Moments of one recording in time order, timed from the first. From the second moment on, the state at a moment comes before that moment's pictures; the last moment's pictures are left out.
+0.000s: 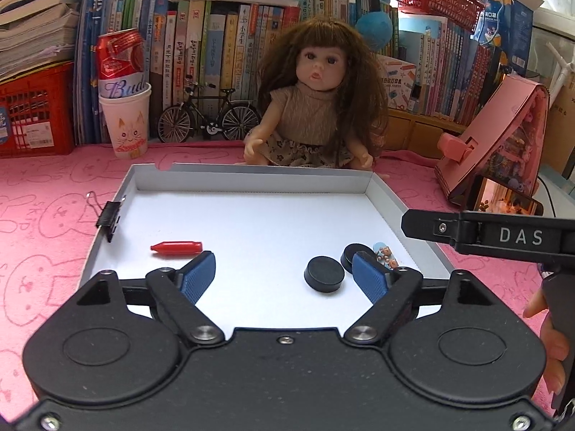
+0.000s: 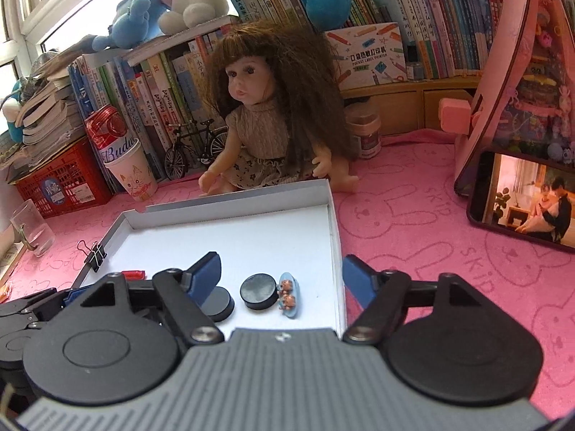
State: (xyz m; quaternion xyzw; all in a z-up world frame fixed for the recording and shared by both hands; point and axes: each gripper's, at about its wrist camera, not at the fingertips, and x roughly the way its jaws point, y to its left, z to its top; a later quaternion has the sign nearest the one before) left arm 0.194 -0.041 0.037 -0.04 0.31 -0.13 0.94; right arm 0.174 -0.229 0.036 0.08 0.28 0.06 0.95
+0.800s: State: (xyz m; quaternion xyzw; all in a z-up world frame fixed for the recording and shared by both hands) left arm 0.104 0.003 0.053 -0.03 0.28 -0.14 0.95; right arm 0.088 -0.207 0.036 0.01 0.24 0.11 0.97
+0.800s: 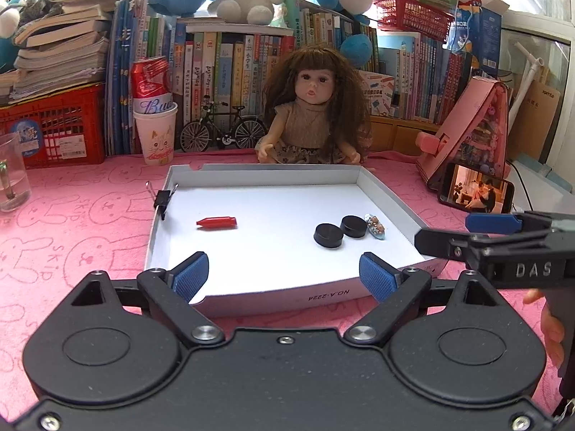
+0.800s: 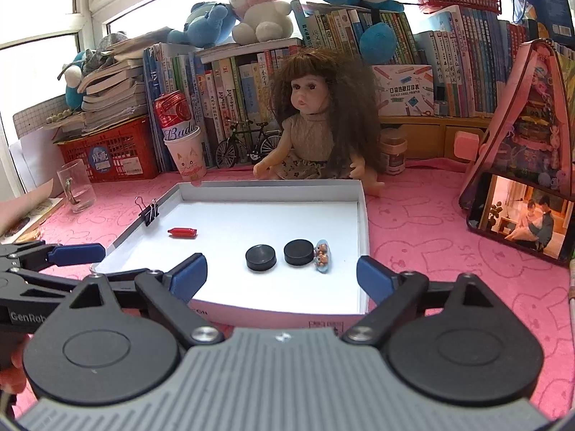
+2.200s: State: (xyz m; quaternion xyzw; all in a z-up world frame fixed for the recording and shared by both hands) left arm -0.035 0.006 0.020 0.01 0.28 -0.19 0.94; right arm -0.021 -0.180 -0.028 -0.07 0.22 0.18 0.96
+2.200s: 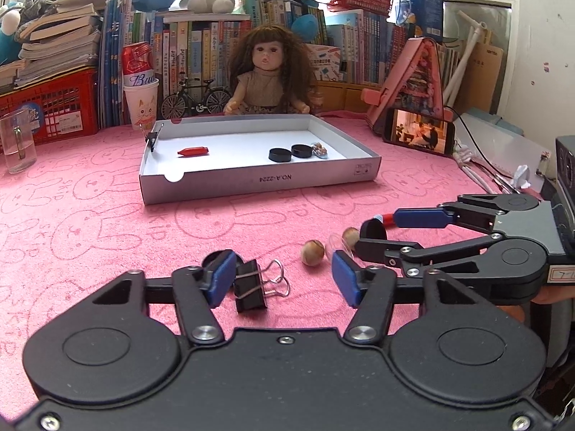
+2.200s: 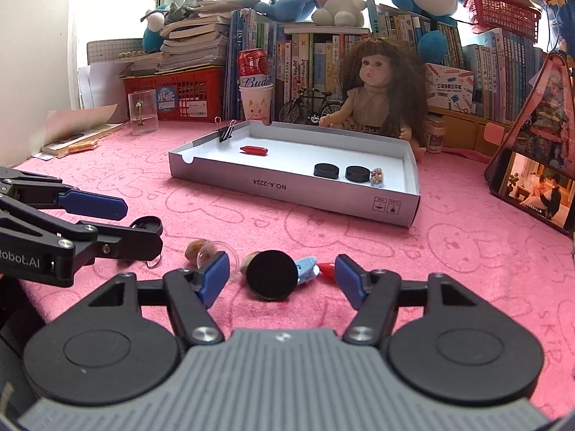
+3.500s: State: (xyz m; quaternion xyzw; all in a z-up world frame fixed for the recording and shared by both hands) left arm -0.026 0.004 0.011 0.02 0.30 -0.15 0.94; right arm -0.025 -0.170 -0.028 -0.08 0.21 0.17 0.96
